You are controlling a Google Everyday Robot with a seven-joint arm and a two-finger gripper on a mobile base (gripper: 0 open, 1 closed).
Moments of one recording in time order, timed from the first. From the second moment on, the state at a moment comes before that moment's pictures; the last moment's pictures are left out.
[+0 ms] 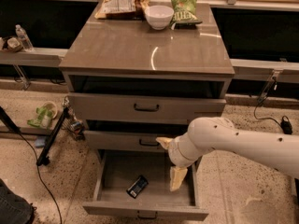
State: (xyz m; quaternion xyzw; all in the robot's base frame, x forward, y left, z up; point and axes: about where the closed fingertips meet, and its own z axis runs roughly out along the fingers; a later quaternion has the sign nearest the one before) arm 0.489 -0.059 0.553 -0.78 0.58 0.09 0.22
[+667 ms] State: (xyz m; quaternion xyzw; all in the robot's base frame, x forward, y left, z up) arm 0.507 -0.046 0.481 -0.83 0.51 0.12 0.21
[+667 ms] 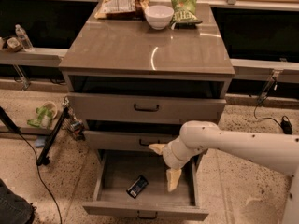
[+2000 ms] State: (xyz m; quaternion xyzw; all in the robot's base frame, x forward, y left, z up) arm 0.523 -0.038 0.366 -0.82 0.53 0.10 0.19
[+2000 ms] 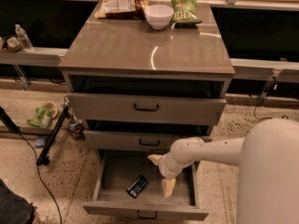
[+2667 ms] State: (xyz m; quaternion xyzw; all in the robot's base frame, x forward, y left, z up) arm 0.533 -0.023 0.297 -0.84 0.52 0.09 0.17
